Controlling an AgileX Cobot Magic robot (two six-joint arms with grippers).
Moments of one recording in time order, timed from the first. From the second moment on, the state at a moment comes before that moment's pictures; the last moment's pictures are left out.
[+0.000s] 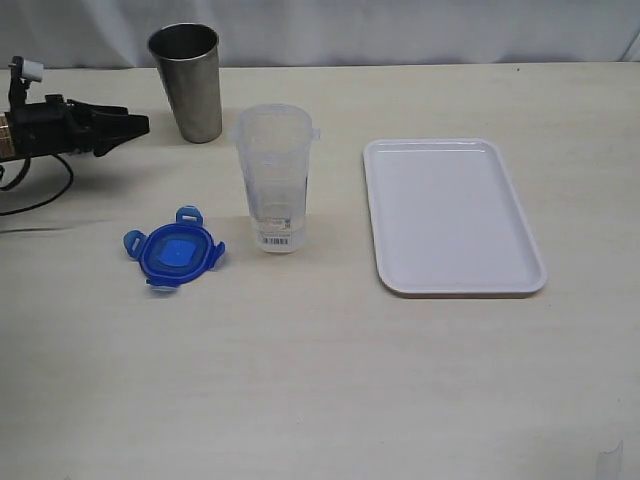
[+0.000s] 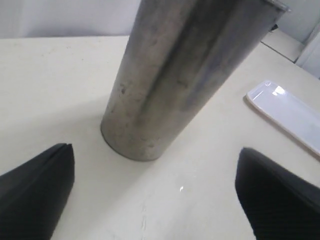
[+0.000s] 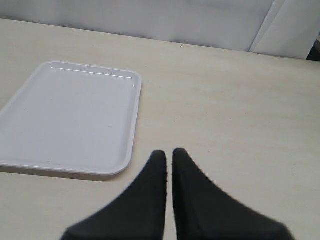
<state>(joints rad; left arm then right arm) 0.26 2.53 -1.55 1.50 -1.21 -1.14 -0.03 0.00 0.00 -0.12 0.39 -0.06</state>
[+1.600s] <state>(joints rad) 0.31 1.49 -1.28 1.74 -0.63 -1.86 -0.03 0.00 0.00 -0.12 0.39 -0.06</state>
